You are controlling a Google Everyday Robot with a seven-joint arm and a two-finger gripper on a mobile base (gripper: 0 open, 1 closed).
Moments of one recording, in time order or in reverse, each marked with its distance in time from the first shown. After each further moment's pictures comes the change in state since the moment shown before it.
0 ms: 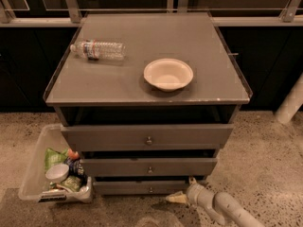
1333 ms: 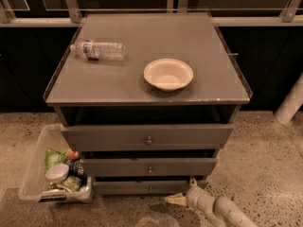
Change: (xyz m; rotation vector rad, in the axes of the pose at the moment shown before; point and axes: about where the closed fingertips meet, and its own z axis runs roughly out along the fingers) arm 0.004 0.014 -0.008 0.009 -0.031 0.073
